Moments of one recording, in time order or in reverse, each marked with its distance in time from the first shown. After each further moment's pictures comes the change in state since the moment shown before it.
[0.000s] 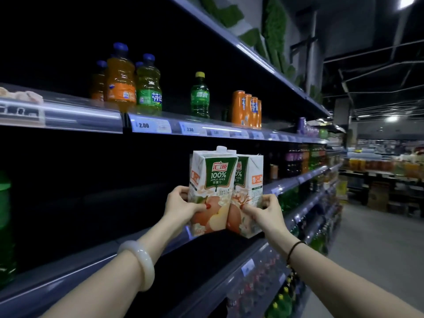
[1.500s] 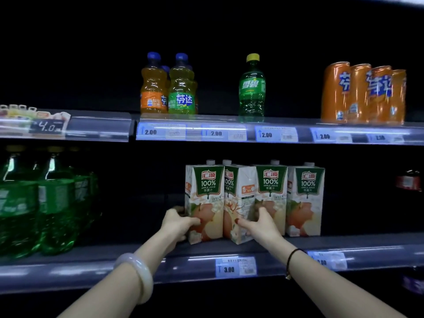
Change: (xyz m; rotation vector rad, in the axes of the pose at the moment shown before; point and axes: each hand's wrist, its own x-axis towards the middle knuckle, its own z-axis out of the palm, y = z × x) left_hand 0.061 -0.039 -0.030 0.234 0.657 -0.276; right_hand 0.150 0.061 0.148 -0.069 -0.818 -0.065
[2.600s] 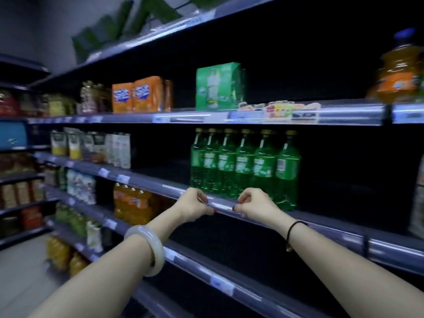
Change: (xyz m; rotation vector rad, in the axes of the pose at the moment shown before) left_hand -0.193 -0.022 -0.438 0.572 0.369 -0.058; right_hand -0.215 -0.241 0.355 -0.147 -0.714 -0.437
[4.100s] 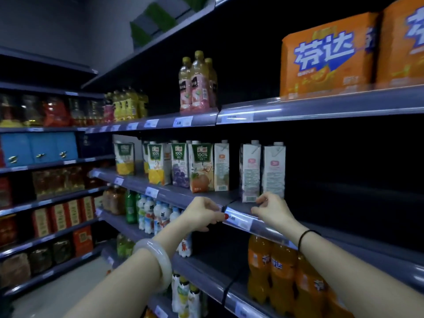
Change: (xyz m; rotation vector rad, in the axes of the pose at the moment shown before) left_hand 0.397 -0.468 -0.497 -0.111 0.005 -0.112; right_hand 0.522 -0.323 0.531 0.112 0.169 -0.010
